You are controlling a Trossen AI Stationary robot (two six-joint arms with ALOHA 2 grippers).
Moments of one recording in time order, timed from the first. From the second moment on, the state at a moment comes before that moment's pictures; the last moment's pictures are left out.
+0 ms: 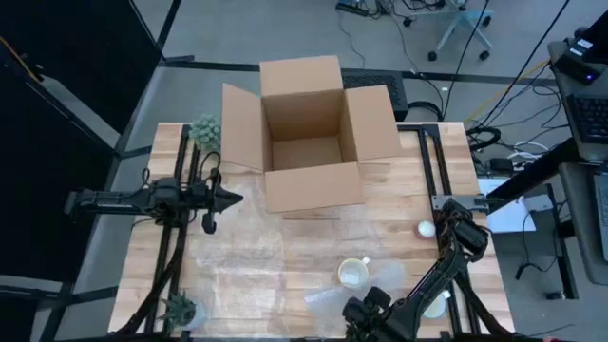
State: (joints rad) left arm 0.03 0.21 0.05 0.20 0.03 -0.07; right arm 0.86 2.14 1.64 -0.82 0.34 1.47
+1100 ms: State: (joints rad) left arm 0.03 0.21 0.05 0.20 0.03 -0.07; right arm 0.82 2.14 1.64 -0.57 0.34 1.38
